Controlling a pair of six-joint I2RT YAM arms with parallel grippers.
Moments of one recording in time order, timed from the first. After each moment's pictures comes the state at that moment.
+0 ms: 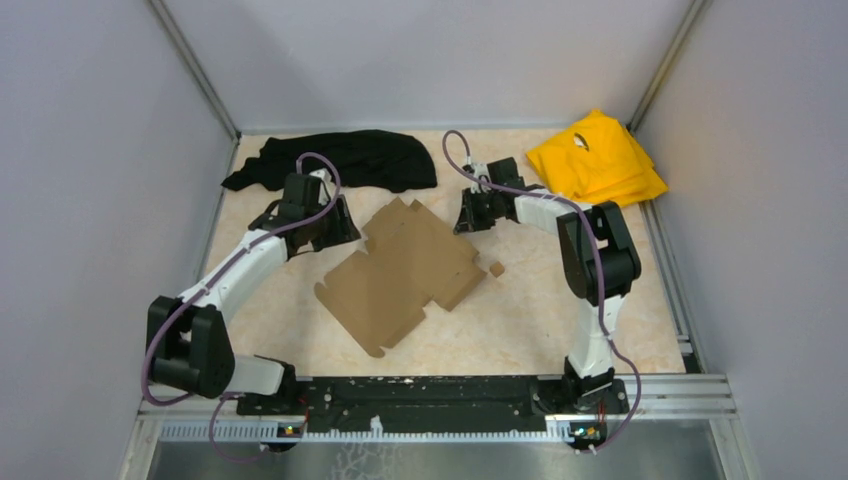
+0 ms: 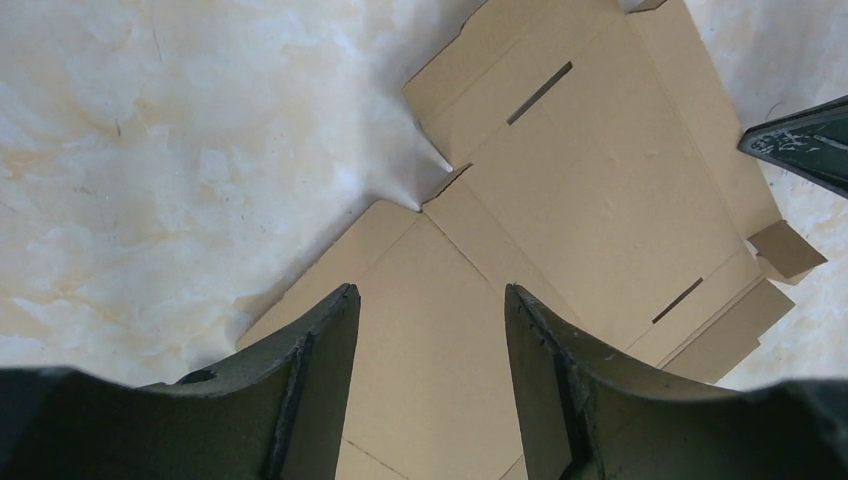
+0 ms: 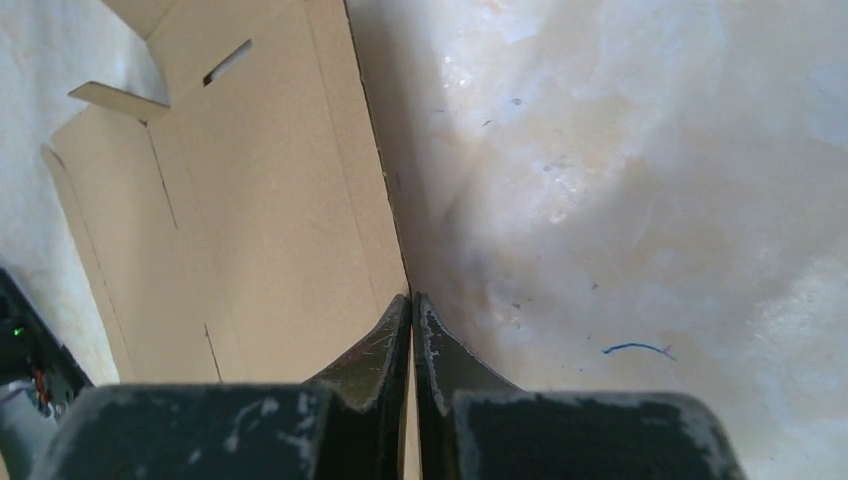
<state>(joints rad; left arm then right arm) -0.28 1.37 0.96 -0.41 0.08 -0.44 0.35 1.95 1.25 -0.20 -0.52 0.20</state>
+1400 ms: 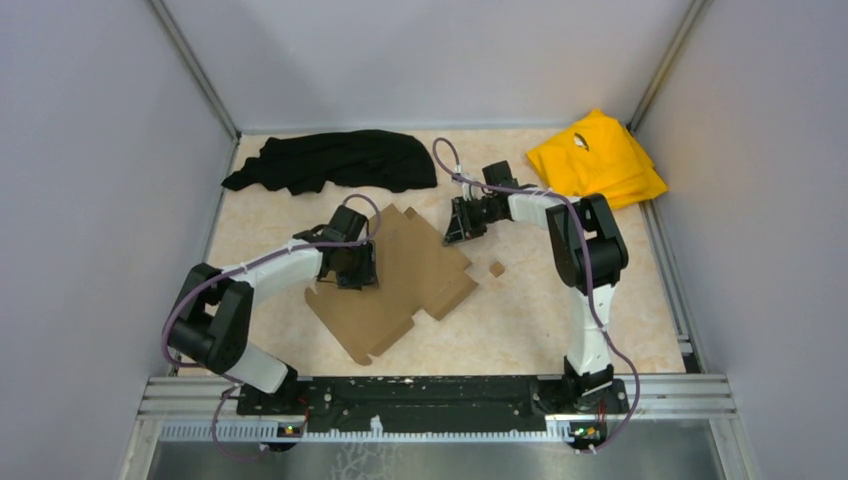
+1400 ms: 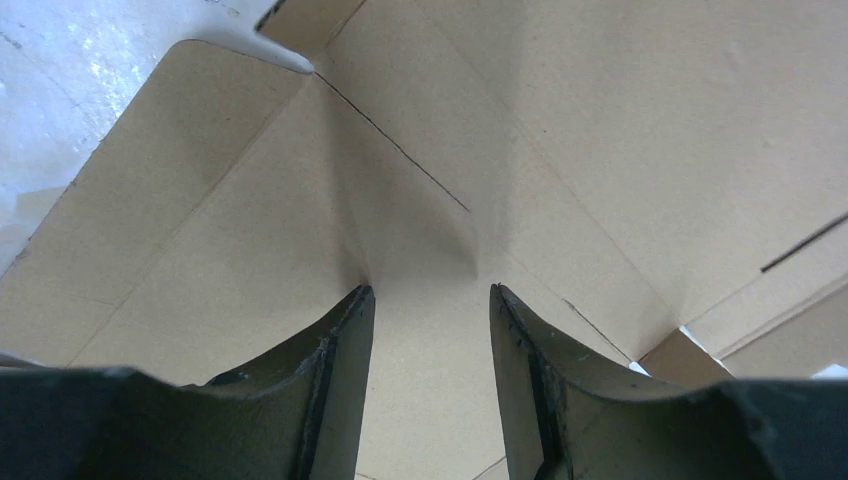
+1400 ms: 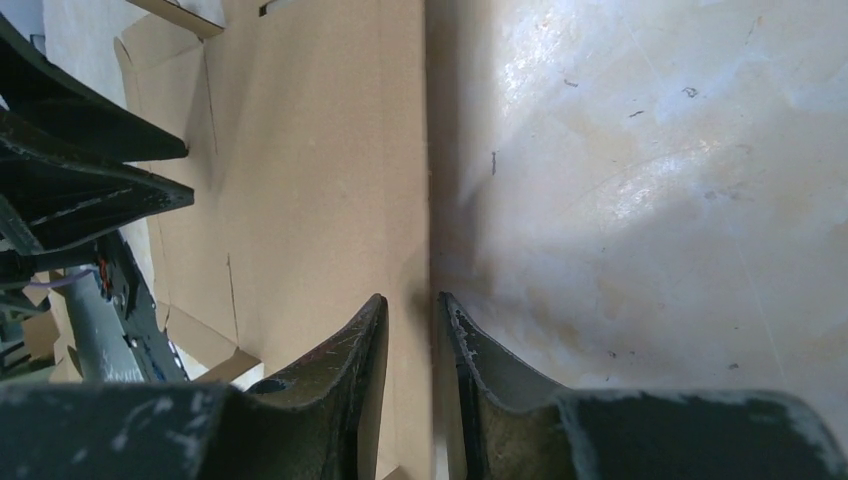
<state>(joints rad) -0.49 1.51 0.83 -0.45 0.03 -0.52 0.35 2.06 1.31 -0.27 -0.78 0.08</state>
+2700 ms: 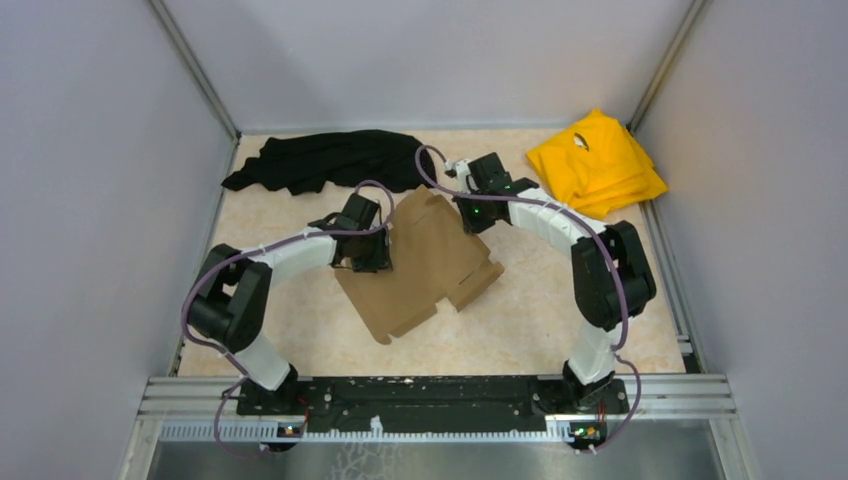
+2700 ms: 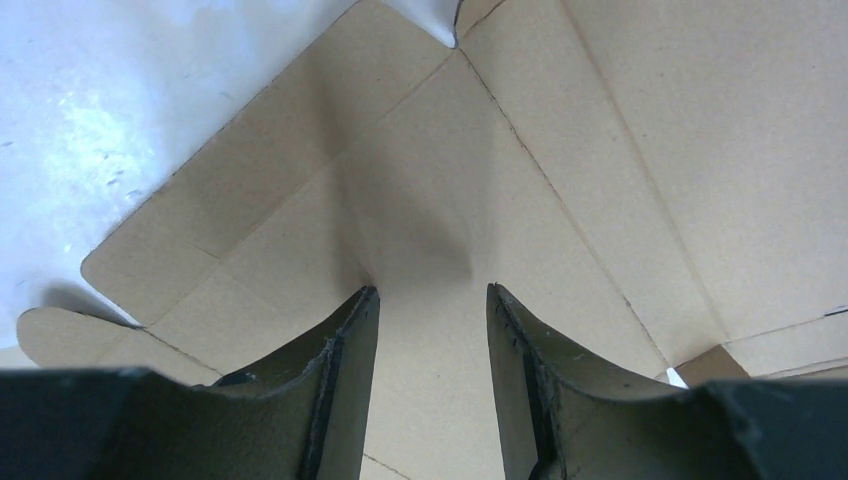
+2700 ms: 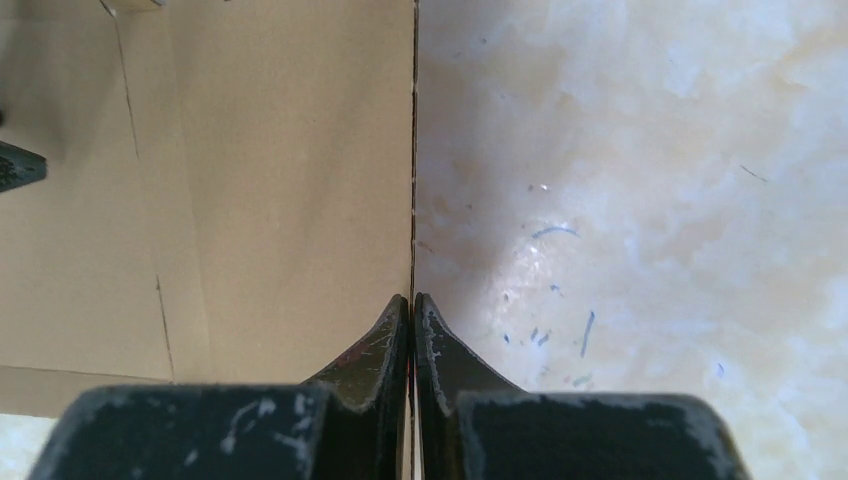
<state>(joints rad) -0.52 1.65 0.94 -0.35 0.03 -0.51 0.47 1.79 1.29 -0.46 -0.20 -0.06</state>
